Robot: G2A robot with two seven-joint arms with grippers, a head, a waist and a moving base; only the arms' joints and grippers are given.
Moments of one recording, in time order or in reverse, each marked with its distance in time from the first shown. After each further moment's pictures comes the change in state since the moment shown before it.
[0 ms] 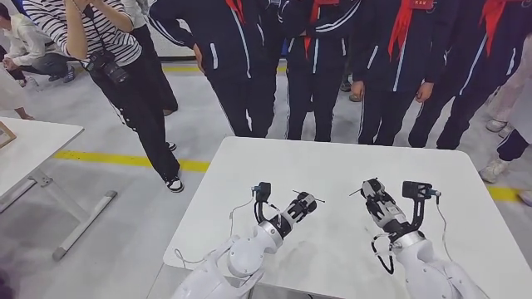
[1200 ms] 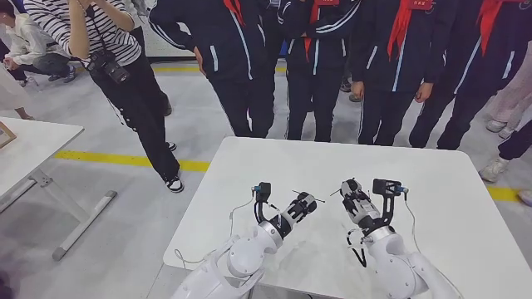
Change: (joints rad) left arm 0.000 0.000 0.000 0.000 0.000 0.000 0.000; right arm 0.111 -0.065 -0.163 0.135 0.016 0.066 -0.059
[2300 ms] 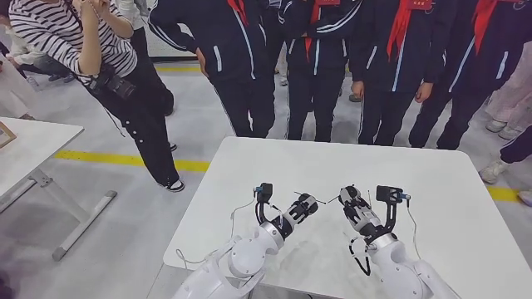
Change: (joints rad) left arm -0.004 -0.004 0.009 0.006 0.012 0.008 -0.001; right arm -0.059 -0.006 0.044 -0.018 0.017 -0.064 0.029
